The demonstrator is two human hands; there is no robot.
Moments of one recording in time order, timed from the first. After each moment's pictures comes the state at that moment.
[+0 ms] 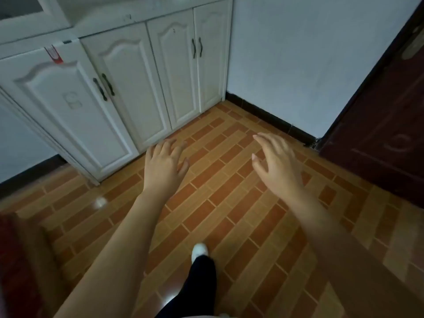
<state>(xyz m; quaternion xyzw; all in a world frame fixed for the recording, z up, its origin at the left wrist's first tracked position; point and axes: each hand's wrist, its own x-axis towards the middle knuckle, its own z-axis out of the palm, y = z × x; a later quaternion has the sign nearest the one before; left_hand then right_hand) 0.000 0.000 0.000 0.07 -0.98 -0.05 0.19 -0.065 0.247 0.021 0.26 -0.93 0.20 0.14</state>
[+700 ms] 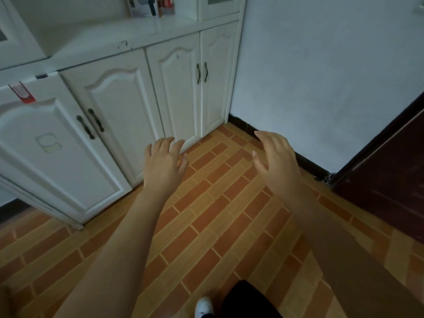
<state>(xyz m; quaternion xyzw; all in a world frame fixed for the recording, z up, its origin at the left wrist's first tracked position) -0.281 -0.149 0.006 0.08 -0.96 -0.08 0.24 -0.337 0.096 0.035 0.25 -0.92 0.23 0.18</state>
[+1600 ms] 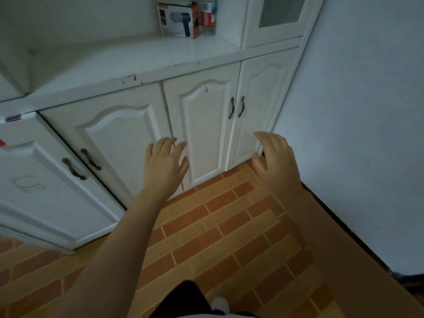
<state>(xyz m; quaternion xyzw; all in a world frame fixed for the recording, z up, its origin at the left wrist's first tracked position) -0.618 -0.249 0.009 0.18 -0.95 -0.04 0.23 -0.746 -0.033 0.026 0.38 -0.86 0.28 0.18</state>
